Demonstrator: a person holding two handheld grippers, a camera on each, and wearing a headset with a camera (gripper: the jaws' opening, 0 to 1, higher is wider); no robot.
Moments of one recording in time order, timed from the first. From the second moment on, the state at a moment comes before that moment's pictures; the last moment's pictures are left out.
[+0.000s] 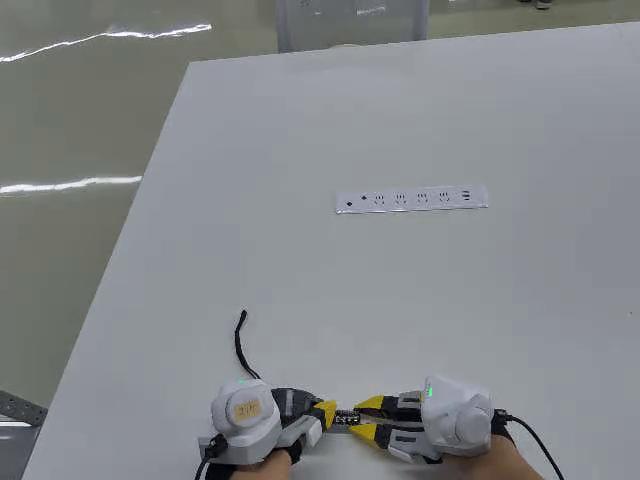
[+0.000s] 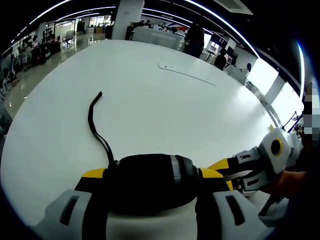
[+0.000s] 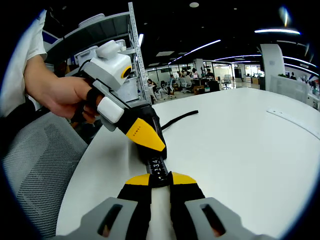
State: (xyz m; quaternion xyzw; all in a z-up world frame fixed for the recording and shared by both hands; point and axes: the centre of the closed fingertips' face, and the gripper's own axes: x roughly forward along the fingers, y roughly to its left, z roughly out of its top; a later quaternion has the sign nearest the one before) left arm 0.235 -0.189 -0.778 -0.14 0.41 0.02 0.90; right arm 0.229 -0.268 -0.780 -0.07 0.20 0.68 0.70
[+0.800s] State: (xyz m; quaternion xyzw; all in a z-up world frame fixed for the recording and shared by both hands) left arm 0.235 -0.188 -0.776 -0.15 0.41 0.02 0.90; right arm 0.225 -0.242 -0.779 -0.08 0.20 0.69 0.69
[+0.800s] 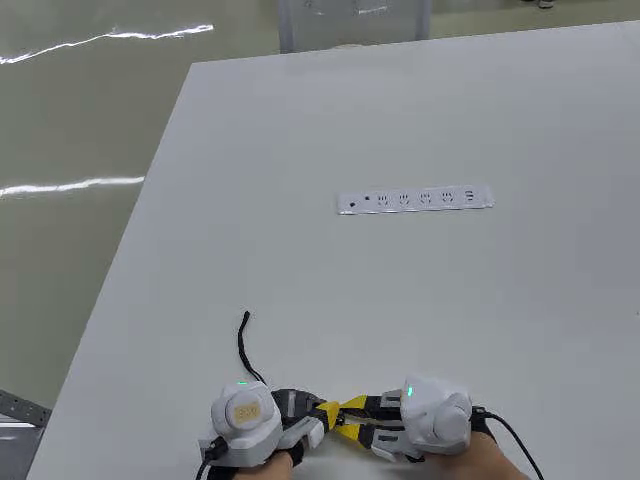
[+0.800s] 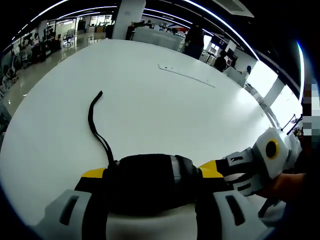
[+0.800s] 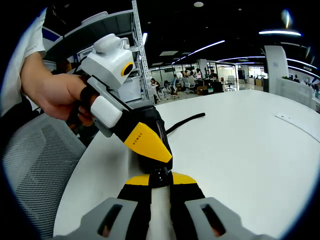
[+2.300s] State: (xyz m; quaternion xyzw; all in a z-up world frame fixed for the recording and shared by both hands) left arm 0.235 -0.189 -0.776 -0.15 0.41 0.01 0.90; right arm 0.228 -0.252 -0.781 -0.06 0.22 0.69 0.69
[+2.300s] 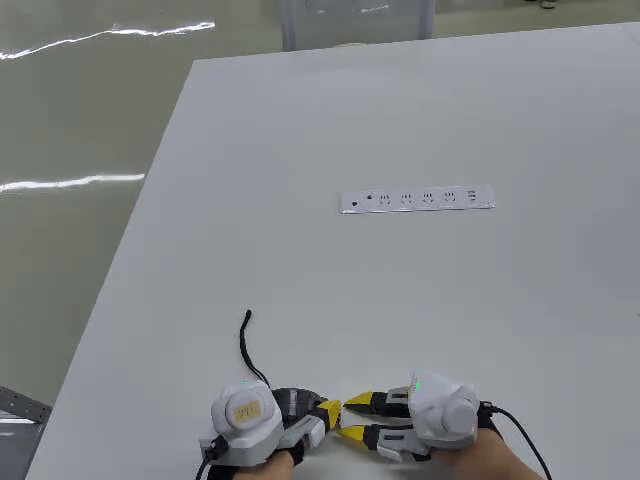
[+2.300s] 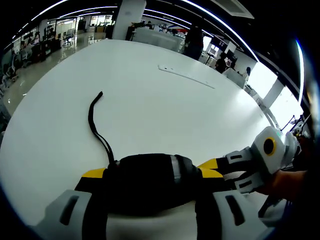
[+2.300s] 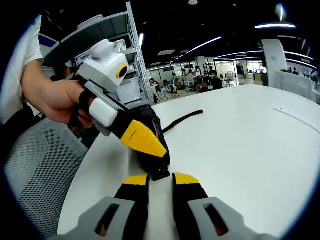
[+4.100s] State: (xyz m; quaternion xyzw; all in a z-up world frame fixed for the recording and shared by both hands) left arm 0.235 -0.189 -0.775 -0.16 0.41 0.01 0.90; right arm 0.225 -0.237 -0.785 -0.09 0.20 0.70 0.68
